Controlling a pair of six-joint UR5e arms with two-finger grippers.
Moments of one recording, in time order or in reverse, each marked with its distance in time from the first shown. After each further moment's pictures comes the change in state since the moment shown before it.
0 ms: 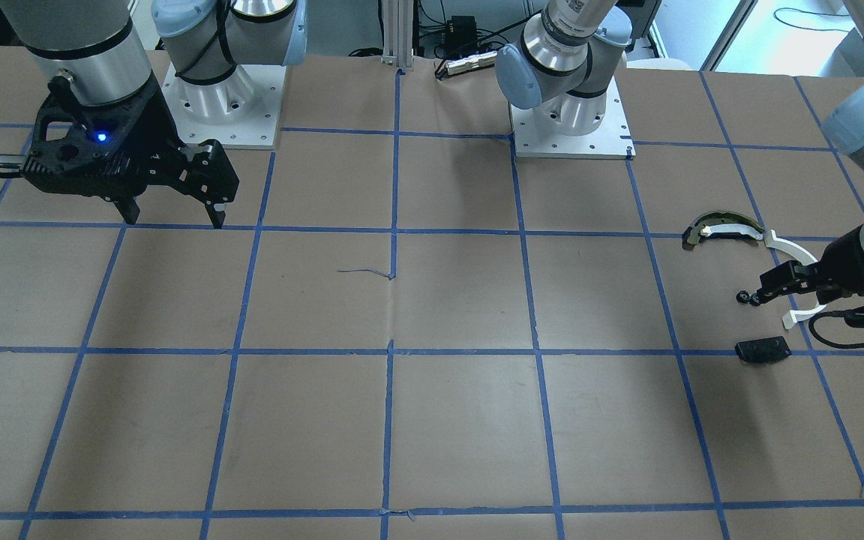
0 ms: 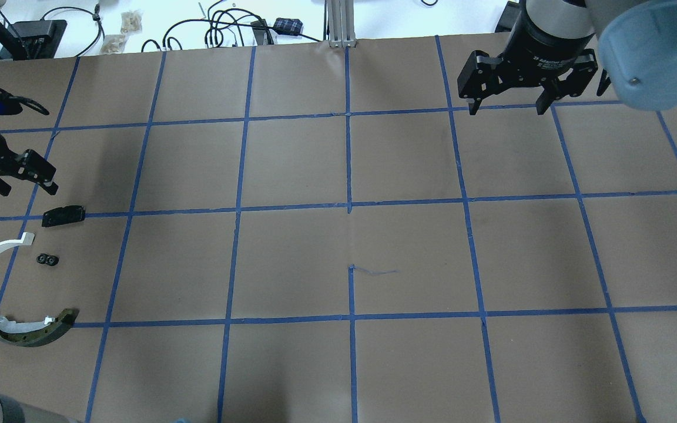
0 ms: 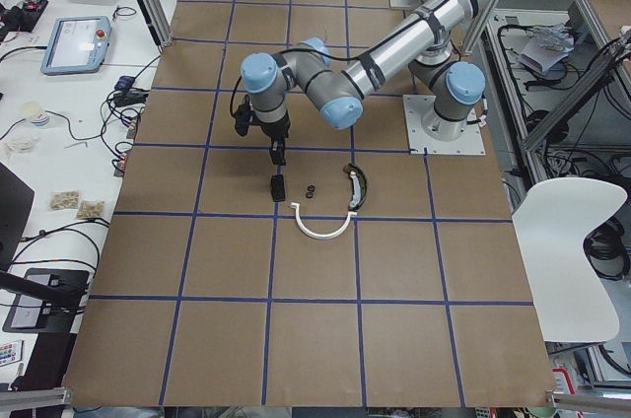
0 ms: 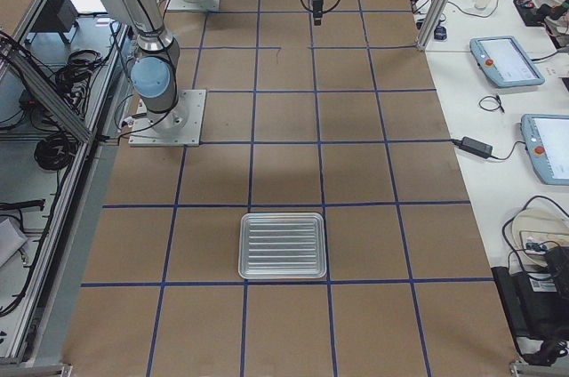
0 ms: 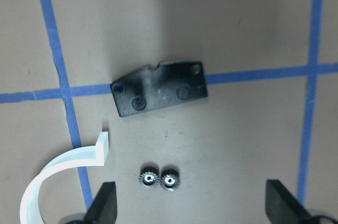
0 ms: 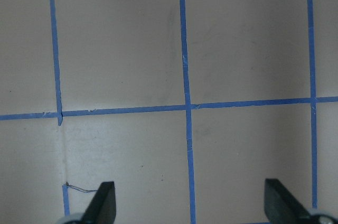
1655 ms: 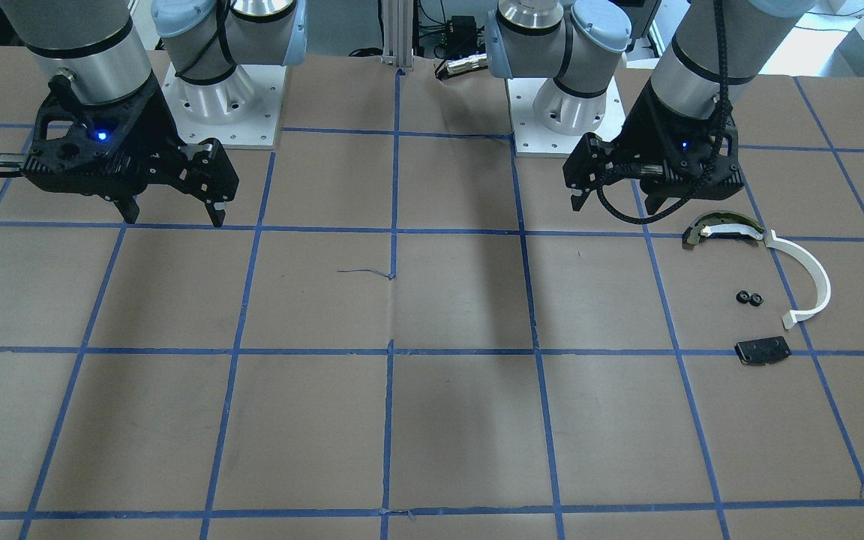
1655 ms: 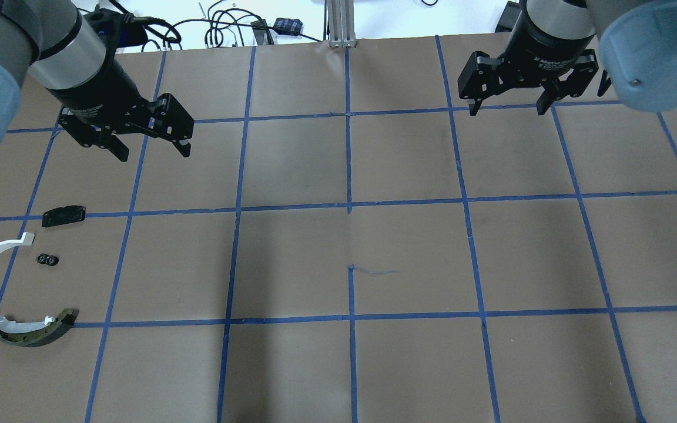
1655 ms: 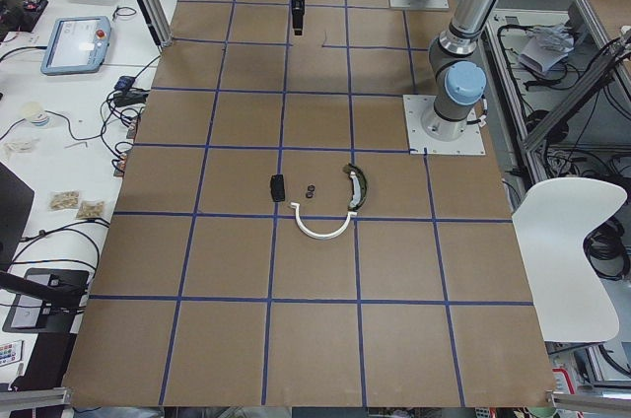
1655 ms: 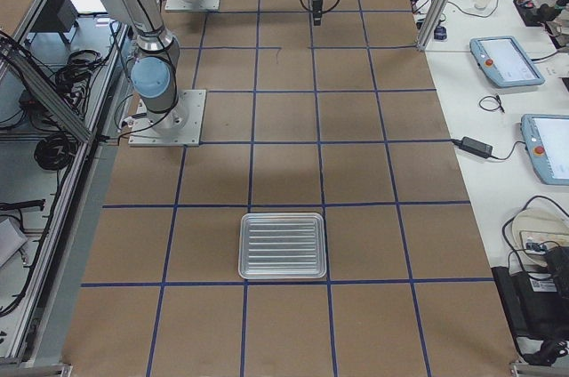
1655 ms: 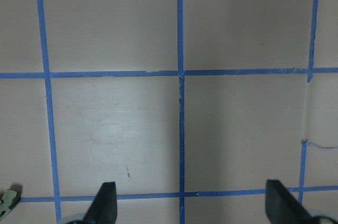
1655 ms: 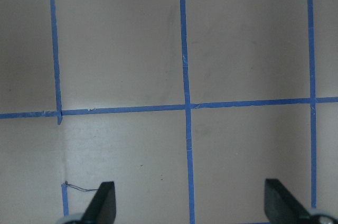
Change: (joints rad) left arm -0.469 0.274 0.015 -0.209 -0.121 -0.451; right arm 0.000 -0.001 0.002 0.000 -0.001 -0.006
